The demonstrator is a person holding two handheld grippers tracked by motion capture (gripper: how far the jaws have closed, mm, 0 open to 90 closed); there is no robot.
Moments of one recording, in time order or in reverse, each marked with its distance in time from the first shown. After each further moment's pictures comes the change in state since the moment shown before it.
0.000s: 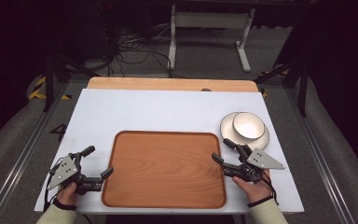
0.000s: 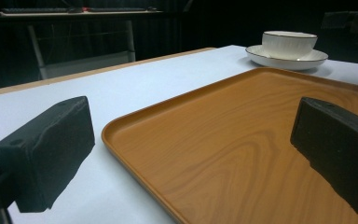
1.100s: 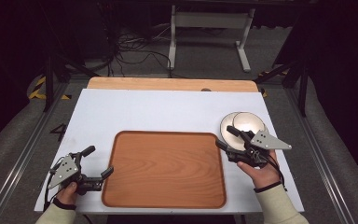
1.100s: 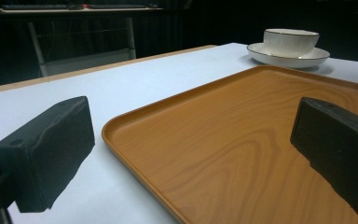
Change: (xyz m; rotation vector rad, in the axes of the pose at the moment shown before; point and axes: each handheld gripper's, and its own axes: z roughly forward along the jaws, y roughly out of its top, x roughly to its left) left arm 0.000 0.000 0.001 0.009 0.002 -0.001; right arm -0.022 0.049 0.009 0.109 -0.011 0.003
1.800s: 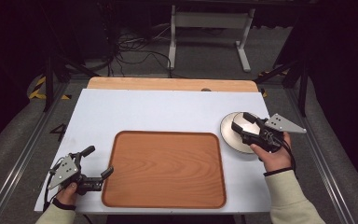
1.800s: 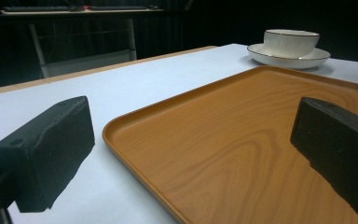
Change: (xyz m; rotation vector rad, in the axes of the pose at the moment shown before) left arm 0.000 0.000 0.000 -0.003 0.001 0.000; right arm -0.050 0.019 -0.012 0.052 -0.146 0.043
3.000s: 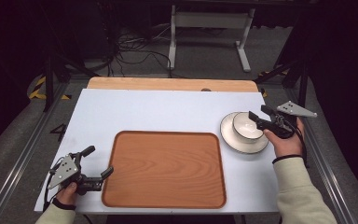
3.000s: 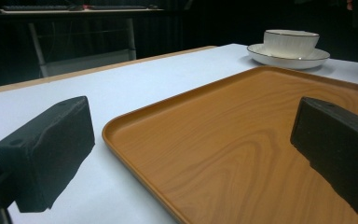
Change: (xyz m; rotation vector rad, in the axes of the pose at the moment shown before) left arm 0.000 0.000 0.000 0.001 0.000 -0.005; right arm -0.061 0.005 0.000 0.157 -0.192 0.044
